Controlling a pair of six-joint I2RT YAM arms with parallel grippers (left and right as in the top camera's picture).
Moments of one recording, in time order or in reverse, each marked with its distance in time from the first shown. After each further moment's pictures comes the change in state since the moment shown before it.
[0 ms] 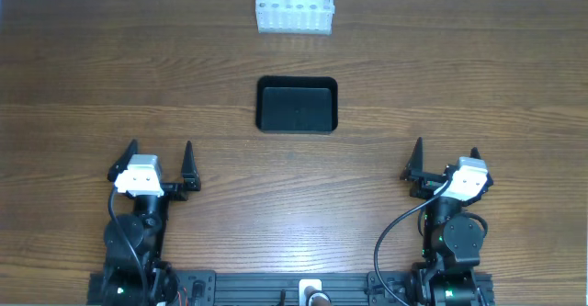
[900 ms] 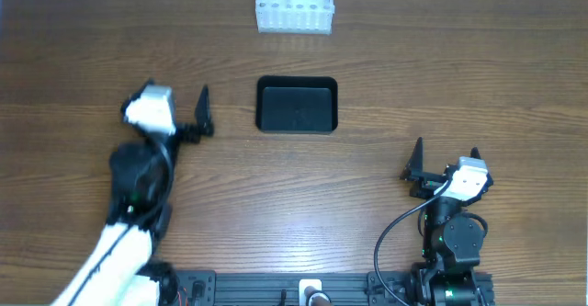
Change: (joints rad) left arm -0.047 1.046 0.323 0.743 0.083 0.000; right arm 0.000 0.000 0.000 0.000 0.000 0.000
